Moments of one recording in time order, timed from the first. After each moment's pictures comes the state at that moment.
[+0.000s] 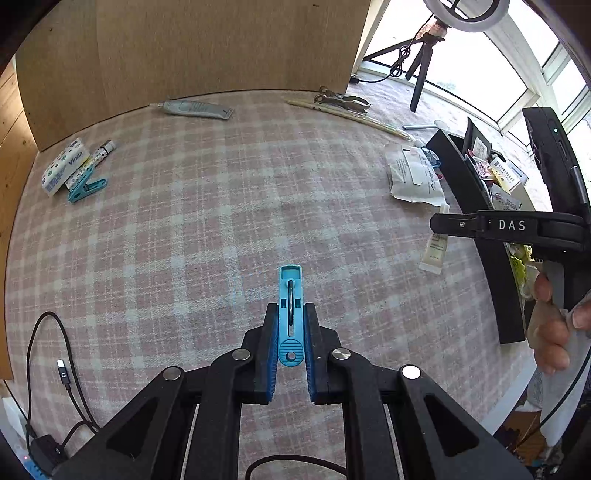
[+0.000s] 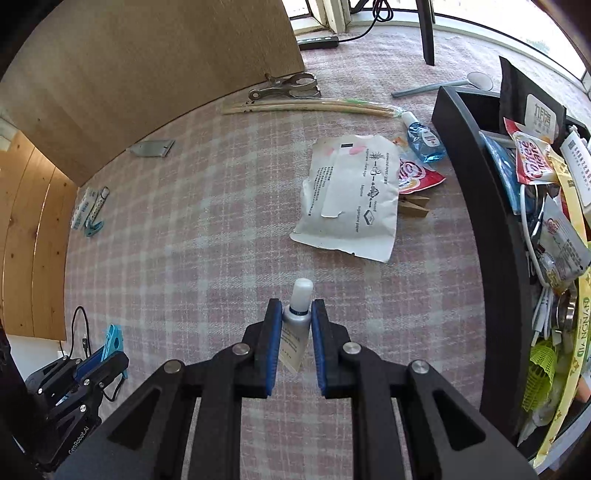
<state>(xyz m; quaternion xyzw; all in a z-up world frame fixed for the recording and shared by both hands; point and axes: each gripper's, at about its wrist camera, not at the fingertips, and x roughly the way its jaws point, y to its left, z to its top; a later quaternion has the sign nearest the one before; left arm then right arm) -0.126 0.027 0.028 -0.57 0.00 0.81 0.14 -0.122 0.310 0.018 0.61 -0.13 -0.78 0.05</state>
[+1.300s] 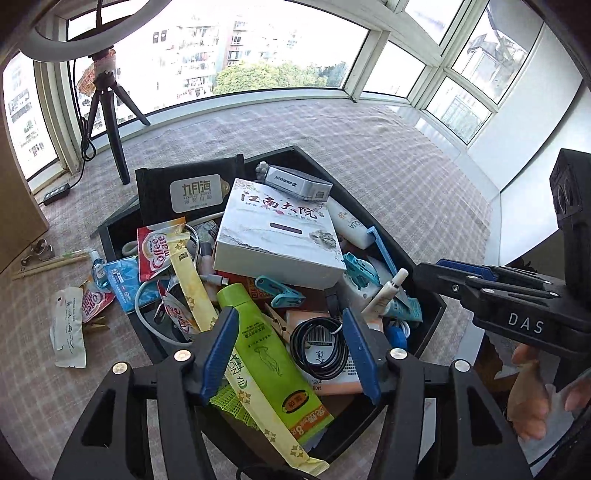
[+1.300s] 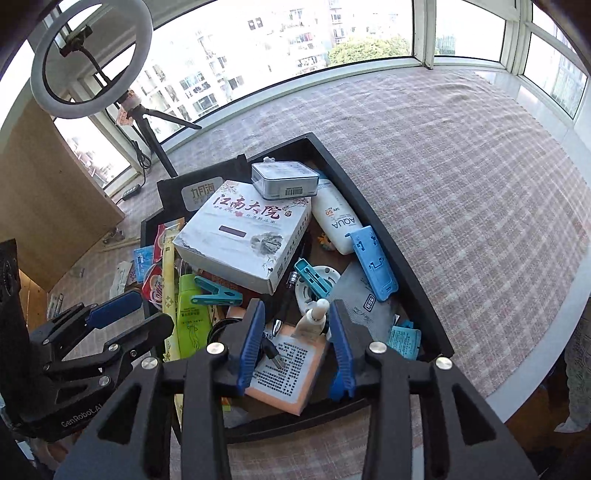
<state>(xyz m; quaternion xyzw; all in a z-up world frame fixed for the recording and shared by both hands) -0.114 0.396 0.084 -0.51 0.09 0.79 0.33 -0.025 0.580 0.102 0.50 -0.18 -0.84 -0.10</state>
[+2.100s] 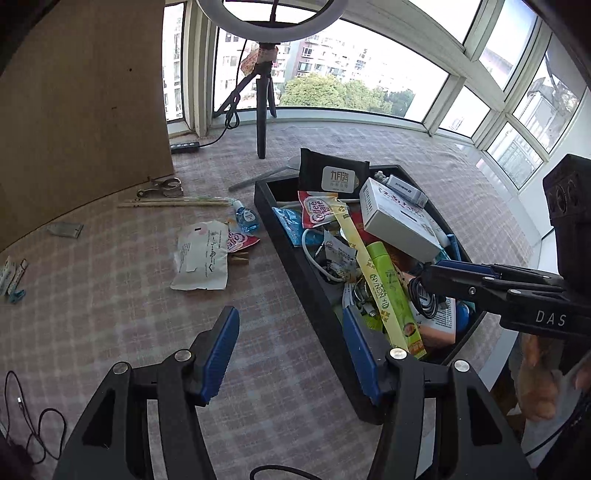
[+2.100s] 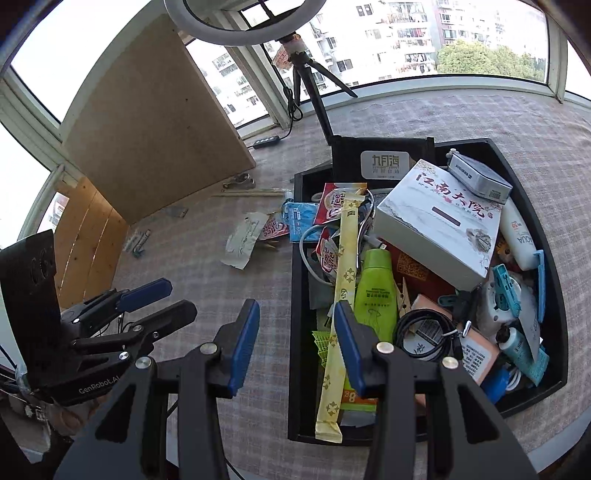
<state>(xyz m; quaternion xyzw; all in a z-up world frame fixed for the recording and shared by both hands) -0.086 0.230 0.103 -0.50 0.03 0.84 0.20 -0.059 0.444 0.101 0.51 -0.16 -0.84 0.12</state>
